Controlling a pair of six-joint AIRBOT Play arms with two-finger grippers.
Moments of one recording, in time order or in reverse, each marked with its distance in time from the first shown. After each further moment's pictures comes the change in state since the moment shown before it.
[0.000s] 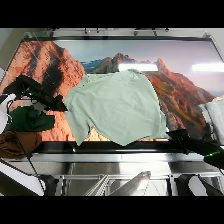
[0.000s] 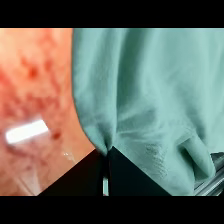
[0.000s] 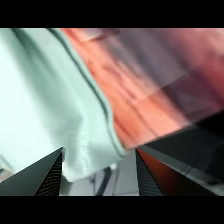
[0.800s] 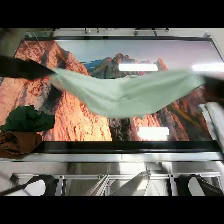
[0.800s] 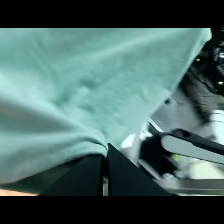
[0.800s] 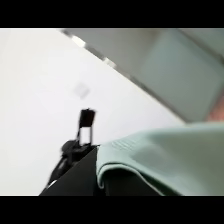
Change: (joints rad) left arm 0.108 0.642 0.085 -0.755 0.293 0.305; right arm 0.080 0.268 0.522 0.922 0.443 -0.261
